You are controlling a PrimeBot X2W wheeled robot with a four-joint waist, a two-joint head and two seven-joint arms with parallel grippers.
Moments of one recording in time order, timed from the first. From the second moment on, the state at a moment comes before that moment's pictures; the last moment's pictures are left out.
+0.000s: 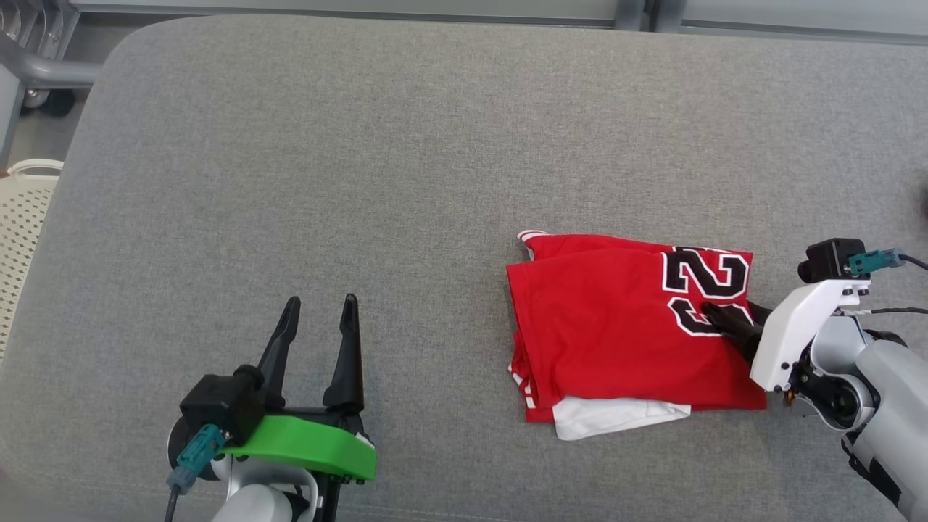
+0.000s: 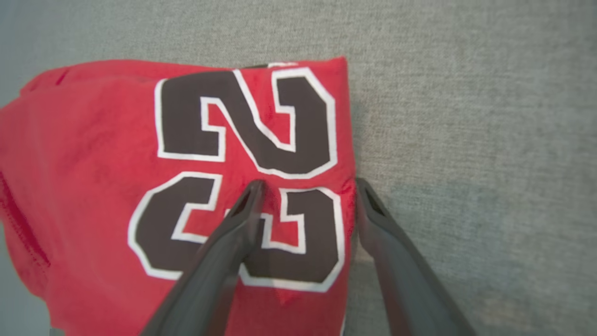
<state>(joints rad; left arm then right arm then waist) -0.15 0.24 -0.51 0.04 -0.63 0.22 -0.26 -0.54 -0.53 0.62 0.62 1.05 0.13 0.23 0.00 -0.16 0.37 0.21</state>
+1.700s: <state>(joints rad) -0.19 0.23 -0.57 0.07 -0.58 0.18 -0.26 -0.81 -0.63 0.79 0.73 1.04 0.13 0.04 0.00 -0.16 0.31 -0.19</state>
